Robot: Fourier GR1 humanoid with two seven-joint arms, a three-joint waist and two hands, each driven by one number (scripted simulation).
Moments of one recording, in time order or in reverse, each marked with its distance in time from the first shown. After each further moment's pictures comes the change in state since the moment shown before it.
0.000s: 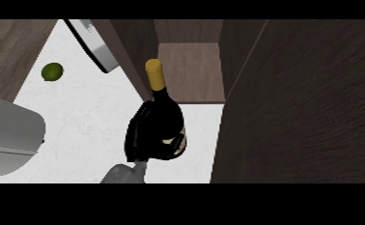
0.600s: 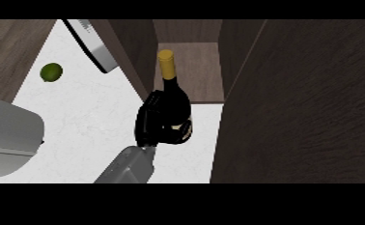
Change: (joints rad) left arm -0.204 0.000 -0.059 0.258 0.156 -0.005 -0.160; right arm 0.013 -0.011 -0.045 0.024 -0.047 0.032 -0.044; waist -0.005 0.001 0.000
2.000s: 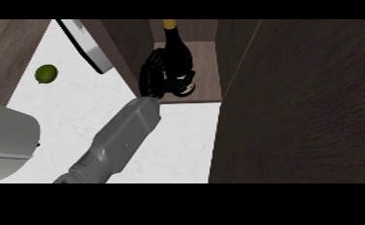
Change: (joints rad) left arm -0.490 0.000 0.044 0.475 0.260 0.021 0.000; right arm 0.024 0.008 -0.009 0.047 -0.032 0.025 -0.074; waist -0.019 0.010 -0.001
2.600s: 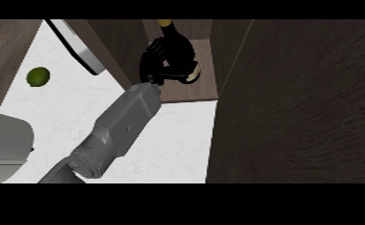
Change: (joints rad) left arm -0.154 0.000 0.004 0.165 0.020 0.025 0.095; right arm -0.031 -0.002 -0.003 0.043 -0.006 0.015 -0.036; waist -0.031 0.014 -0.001
